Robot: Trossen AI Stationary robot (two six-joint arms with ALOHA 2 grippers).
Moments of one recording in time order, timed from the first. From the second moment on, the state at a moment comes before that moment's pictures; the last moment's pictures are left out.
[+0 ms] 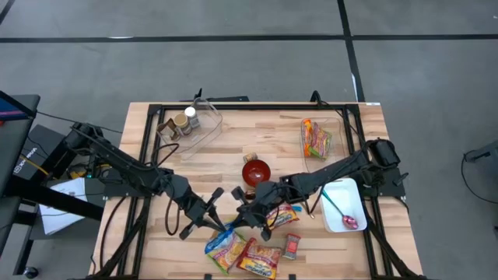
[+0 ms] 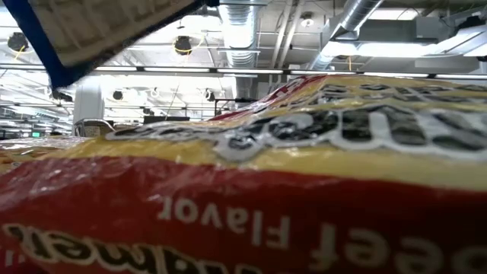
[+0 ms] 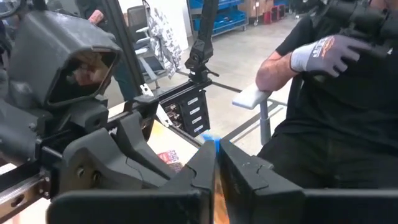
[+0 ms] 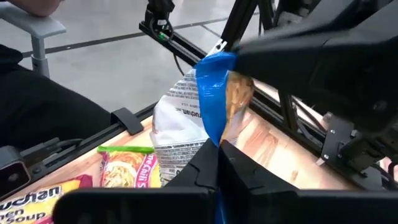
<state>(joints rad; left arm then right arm) -0.45 1.27 0.69 0.44 0.19 0.22 0.31 1.87 1.33 0.17 -0.21 -0.41</state>
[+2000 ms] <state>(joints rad) -0.44 0.77 0.27 0.38 -0.40 -0.06 0.29 1.15 0.88 -0.12 0.51 -0.29</state>
